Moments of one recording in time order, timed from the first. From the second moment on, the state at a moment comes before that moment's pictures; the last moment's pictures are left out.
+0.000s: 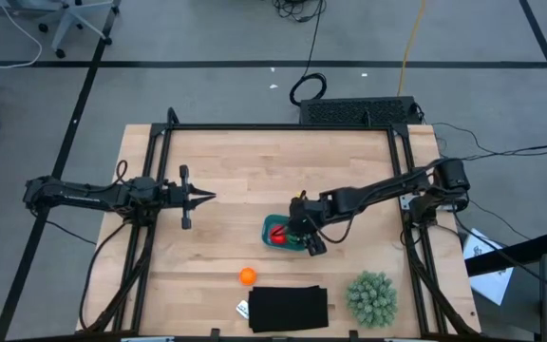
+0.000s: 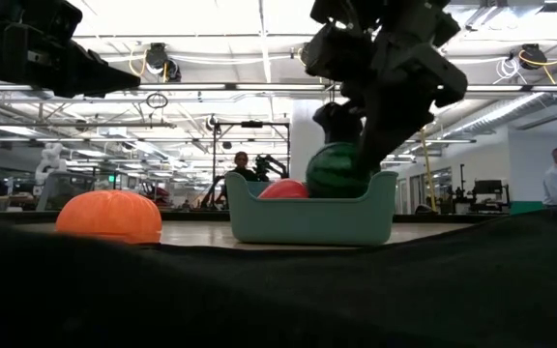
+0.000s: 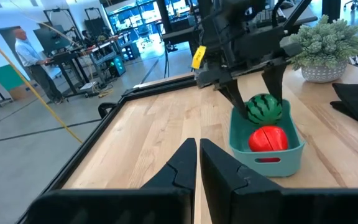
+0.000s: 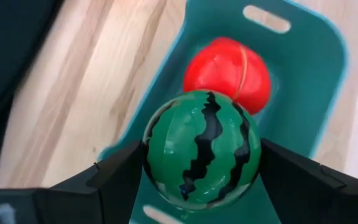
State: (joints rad) left arm -0.04 0.38 0.14 0.14 -0.14 0.26; right arm 0.12 1.73 1.09 -0.41 -0.11 -0.15
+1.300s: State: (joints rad) left arm -0.04 0.38 0.14 0.12 -0.14 0.26; right arm 0.09 1.80 1.09 -0.42 -0.17 -0.05
